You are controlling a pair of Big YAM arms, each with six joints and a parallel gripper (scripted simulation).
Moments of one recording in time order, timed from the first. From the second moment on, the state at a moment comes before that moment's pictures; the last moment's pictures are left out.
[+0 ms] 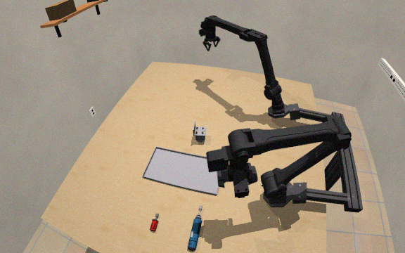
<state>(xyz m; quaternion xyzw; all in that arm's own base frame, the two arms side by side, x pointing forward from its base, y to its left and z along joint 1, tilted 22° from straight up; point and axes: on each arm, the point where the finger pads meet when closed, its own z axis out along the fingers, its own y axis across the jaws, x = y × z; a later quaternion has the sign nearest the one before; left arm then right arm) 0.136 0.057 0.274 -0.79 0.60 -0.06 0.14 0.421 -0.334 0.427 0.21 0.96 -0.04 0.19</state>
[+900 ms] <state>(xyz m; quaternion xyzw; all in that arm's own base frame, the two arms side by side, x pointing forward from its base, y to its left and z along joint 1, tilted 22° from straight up) 0.136 0.057 0.274 -0.79 0.60 -0.06 0.14 0.421 -0.334 0.427 0.21 0.96 -0.04 0.19</state>
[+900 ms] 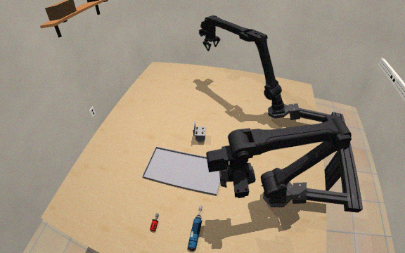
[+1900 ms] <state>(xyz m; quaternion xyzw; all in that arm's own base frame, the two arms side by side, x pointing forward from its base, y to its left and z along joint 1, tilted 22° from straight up) 0.155 0.068 0.273 -0.79 0.59 -0.07 0.15 0.421 -0.334 0.427 0.21 0.96 -0.04 0.19</state>
